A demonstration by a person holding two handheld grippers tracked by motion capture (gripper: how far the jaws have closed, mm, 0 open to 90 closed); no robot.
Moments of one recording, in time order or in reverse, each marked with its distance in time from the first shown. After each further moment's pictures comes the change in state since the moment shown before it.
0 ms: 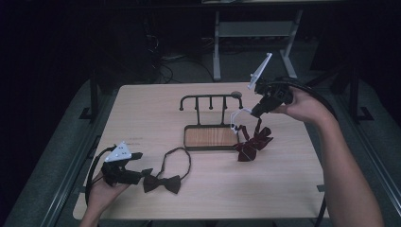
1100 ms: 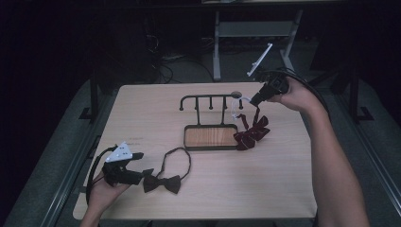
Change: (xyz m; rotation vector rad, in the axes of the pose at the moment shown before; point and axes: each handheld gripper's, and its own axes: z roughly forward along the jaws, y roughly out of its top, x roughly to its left) left arm -0.001 0.002 0.001 0.002 -0.007 0.021; right arm -0.043 0.005 0.012 -0.020 -0.031 0.124
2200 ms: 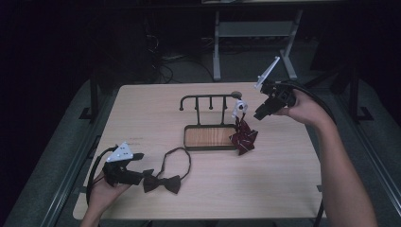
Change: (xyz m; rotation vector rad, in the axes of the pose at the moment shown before) left arm 0.000 -0.001 0.002 0.011 -0.003 -0.005; right arm 0.015 -0.034 0.010 -0.021 0.074 -0.027
